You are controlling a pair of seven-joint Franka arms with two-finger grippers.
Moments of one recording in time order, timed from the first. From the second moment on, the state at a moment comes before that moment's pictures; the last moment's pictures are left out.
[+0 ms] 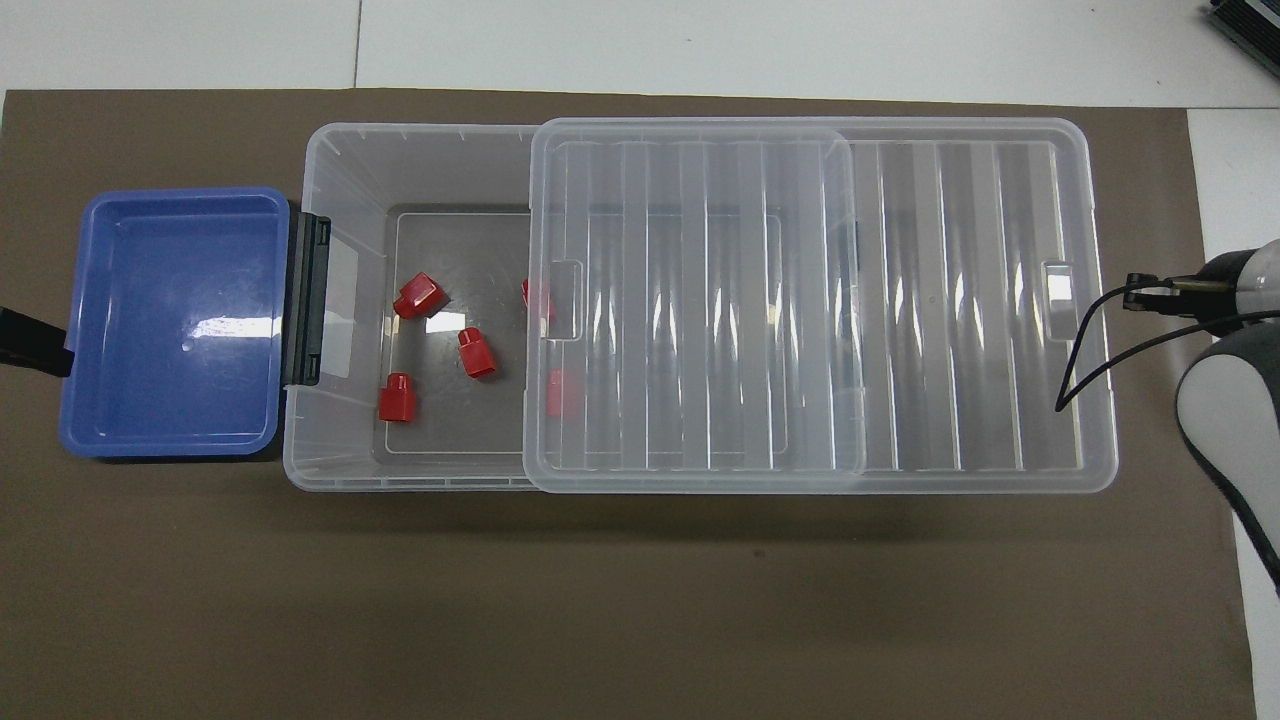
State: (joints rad) left arm 0.08 0.01 -0.01 -1.60 0.07 1.49 0.16; right arm -0.17 0.03 0.01 -1.99 -0.01 2.22 0.00
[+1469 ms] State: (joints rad) left arm 0.04 -0.03 -0.04 -1.65 0.07 1.50 0.16; right arm 0.16 0.01 0.02 -2.02 0.01 2.22 0.07
